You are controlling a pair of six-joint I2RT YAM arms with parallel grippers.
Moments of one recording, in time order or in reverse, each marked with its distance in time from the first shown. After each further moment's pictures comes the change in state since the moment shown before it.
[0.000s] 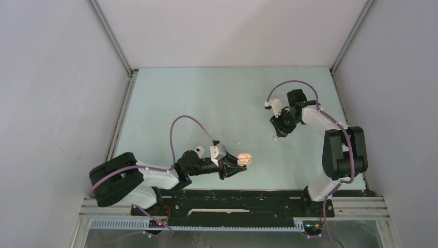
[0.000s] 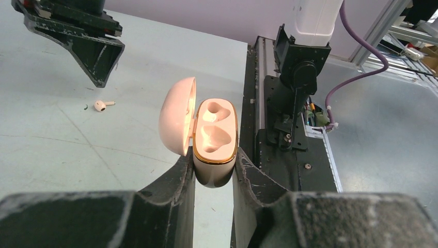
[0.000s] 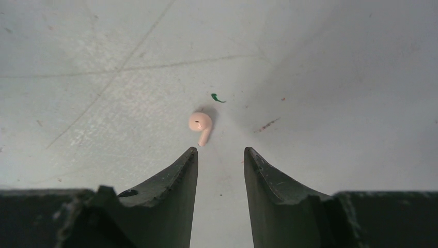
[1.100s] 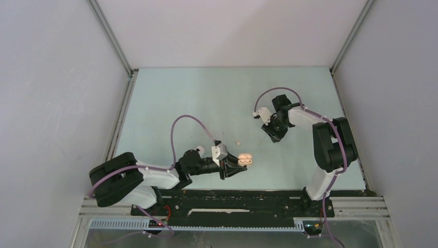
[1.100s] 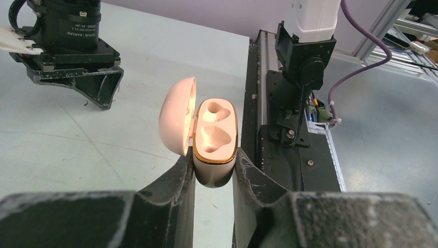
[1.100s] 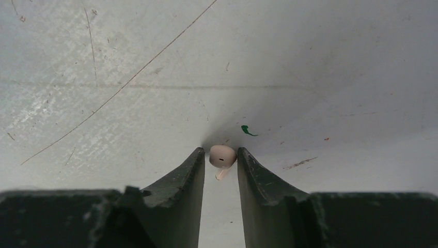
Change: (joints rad) left arm -0.002 0.000 0.013 -0.037 0.000 0.015; right arm 0.135 0.099 -0.004 0.022 0.107 -0.022
